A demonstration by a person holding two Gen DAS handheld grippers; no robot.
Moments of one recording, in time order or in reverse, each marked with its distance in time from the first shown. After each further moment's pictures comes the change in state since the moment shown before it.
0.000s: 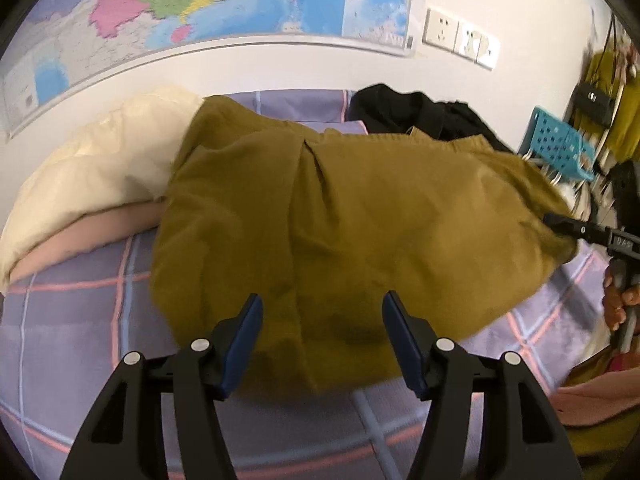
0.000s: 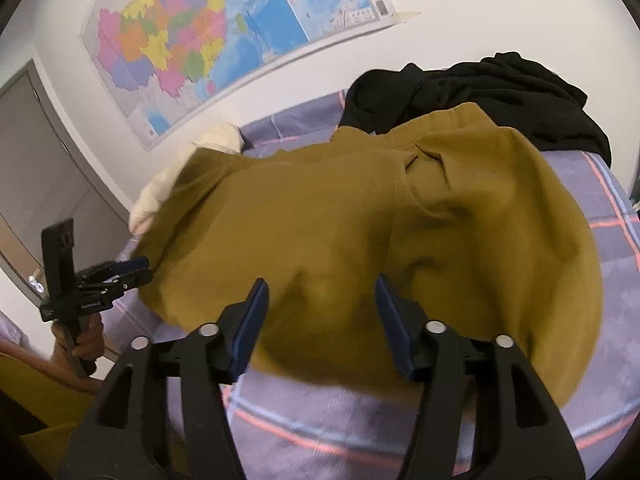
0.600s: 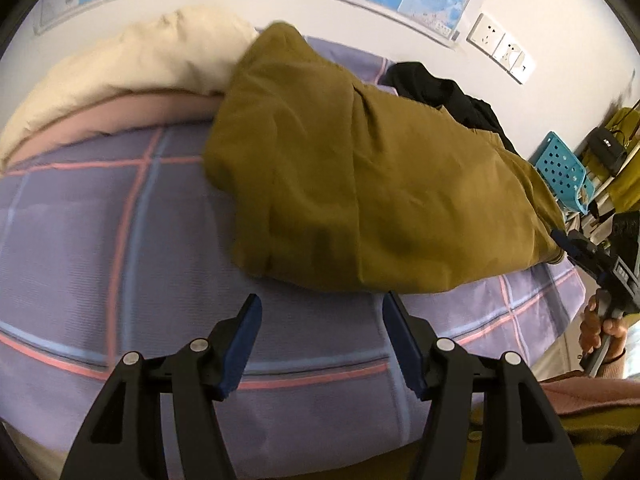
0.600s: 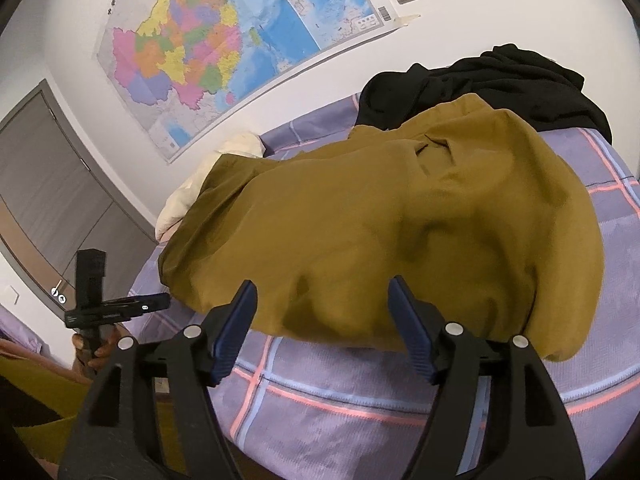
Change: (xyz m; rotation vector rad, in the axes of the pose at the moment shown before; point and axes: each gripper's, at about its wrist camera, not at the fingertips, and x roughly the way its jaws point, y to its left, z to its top) left arm -0.004 0.035 -0.045 -0.209 0.140 -0.062; right arm -0.018 0.004 -0.020 0.033 -0.030 0.075
